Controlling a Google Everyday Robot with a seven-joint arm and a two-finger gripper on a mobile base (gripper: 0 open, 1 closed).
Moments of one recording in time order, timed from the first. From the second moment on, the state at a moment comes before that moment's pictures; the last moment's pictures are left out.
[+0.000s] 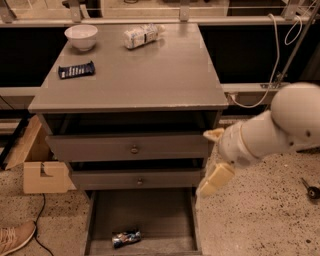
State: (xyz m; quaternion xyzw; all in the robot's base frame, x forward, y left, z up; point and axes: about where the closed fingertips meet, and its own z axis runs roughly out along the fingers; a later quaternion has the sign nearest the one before) arm 0.462 -0.113 0.766 -0.59 0.74 0.16 0.27
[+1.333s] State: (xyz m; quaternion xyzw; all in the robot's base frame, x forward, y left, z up) arm 0.438 -0.074 0.572 -0.58 0.73 0.25 0.25
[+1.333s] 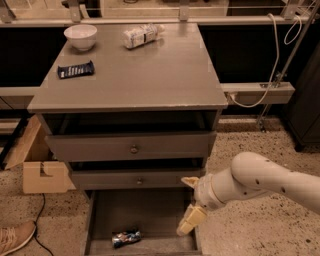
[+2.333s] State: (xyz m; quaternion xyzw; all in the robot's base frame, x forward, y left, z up) arm 0.489 0.031 0.356 -0.59 0.72 0.28 0.22
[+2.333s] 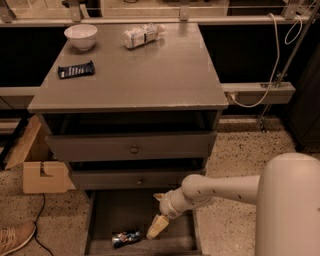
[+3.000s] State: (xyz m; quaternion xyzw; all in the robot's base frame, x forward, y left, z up) arm 0.494 0.048 0.316 -0.62 0.70 0.27 0.22
